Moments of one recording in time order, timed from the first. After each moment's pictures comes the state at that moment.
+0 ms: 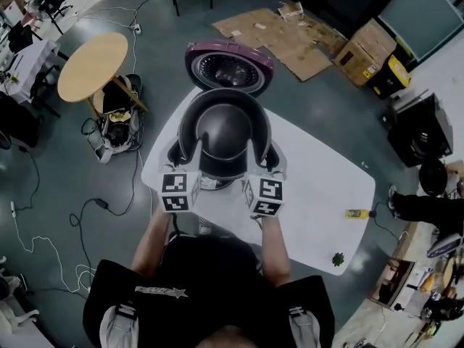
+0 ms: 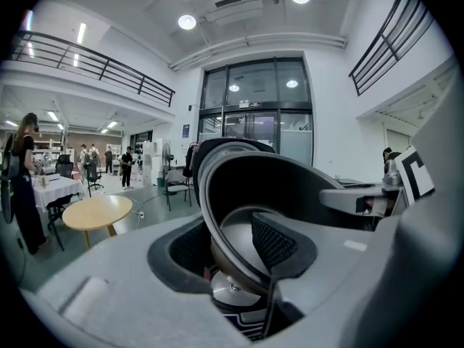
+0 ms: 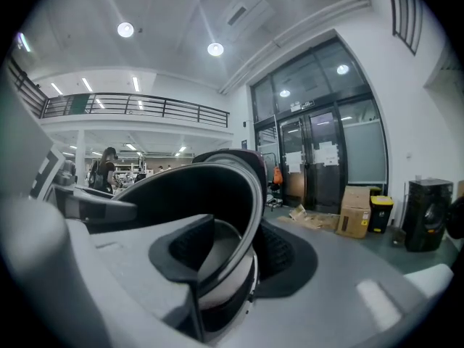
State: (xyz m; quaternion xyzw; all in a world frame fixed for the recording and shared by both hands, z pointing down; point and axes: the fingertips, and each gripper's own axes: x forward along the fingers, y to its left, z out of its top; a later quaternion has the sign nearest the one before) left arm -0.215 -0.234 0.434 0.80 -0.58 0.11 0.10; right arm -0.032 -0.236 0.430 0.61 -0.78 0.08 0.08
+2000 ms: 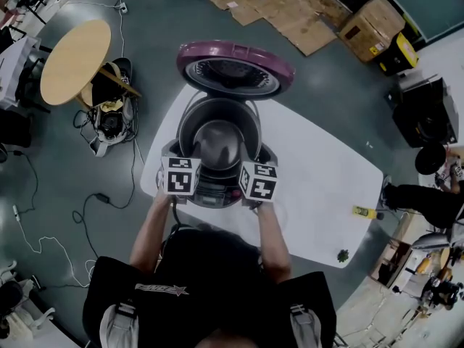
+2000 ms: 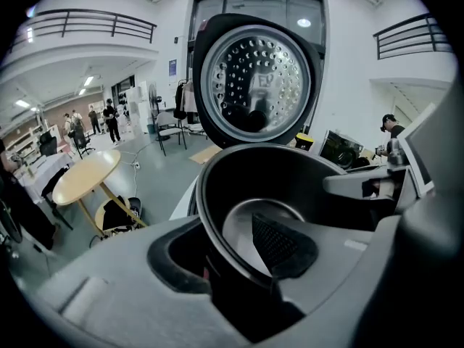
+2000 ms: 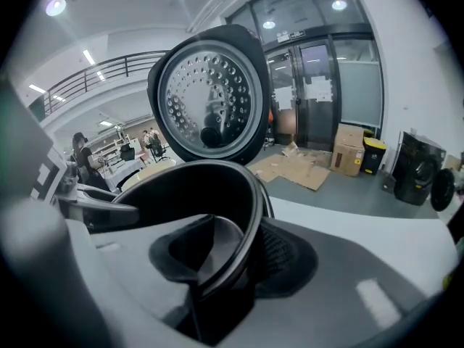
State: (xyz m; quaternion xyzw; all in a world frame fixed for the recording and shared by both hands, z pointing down) left arm -0.240 -0.306 0.573 0.76 -0.51 0.32 0.24; right arm -0.057 -0.297 0.571 0.59 -0.72 0.29 0.21
